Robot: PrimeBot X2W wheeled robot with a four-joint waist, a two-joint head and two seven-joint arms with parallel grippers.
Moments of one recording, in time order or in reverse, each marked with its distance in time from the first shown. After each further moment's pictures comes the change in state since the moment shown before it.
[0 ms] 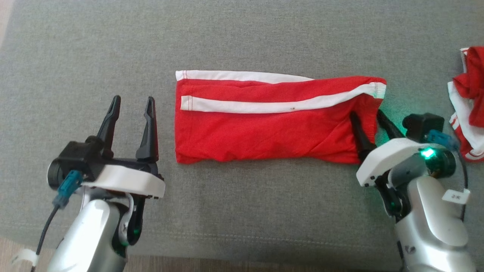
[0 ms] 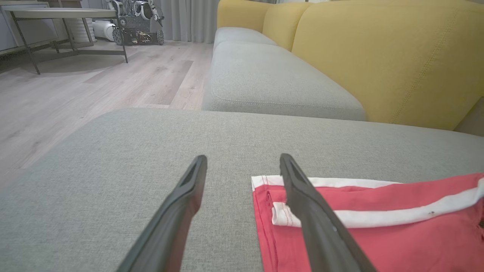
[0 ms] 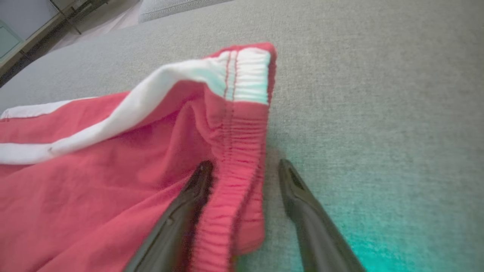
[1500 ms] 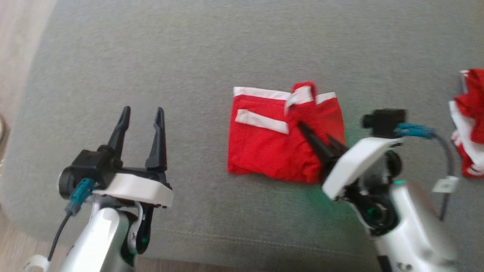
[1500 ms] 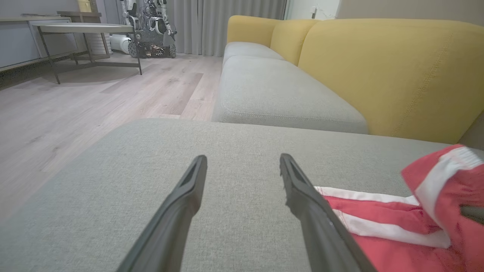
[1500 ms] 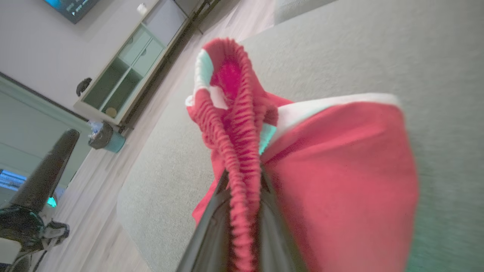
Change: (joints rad) left arm 0.029 -0.018 -0.023 0.004 0.009 0.013 0.000; right arm 0.079 -0.006 0.219 -0.335 0.432 0.000 0.319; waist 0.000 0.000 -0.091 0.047
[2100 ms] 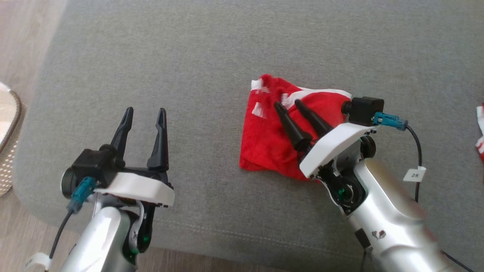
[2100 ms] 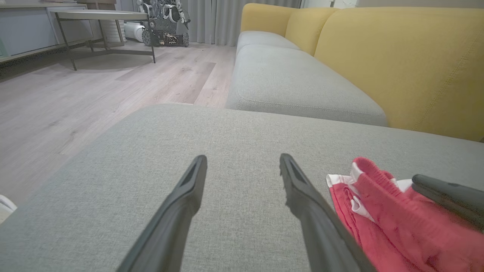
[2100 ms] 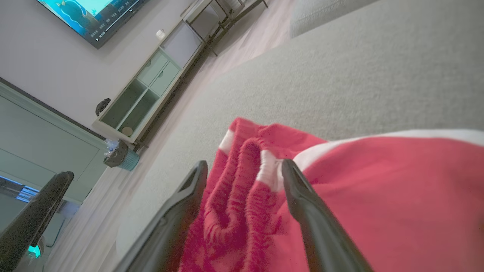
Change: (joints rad) left arm -0.005 -0.022 0.009 0.029 0.000 -0.023 -0.002; right arm -0.235 -0.002 0.211 0.390 0.120 0.000 -0.370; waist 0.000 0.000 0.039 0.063
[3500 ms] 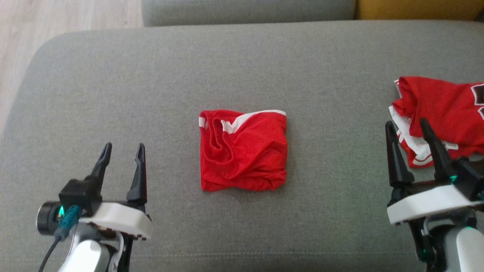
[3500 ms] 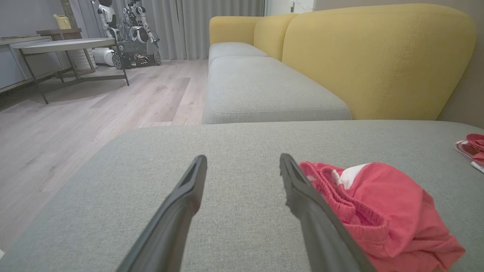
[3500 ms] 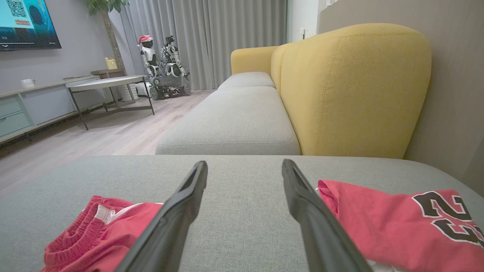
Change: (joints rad) left arm 0.149 0.105 0.026 -0.070 0.026 0.057 0.056; right arm 0.495 -0.003 -0.492 -0.625 -0.612 0.000 -0.026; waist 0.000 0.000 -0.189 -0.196
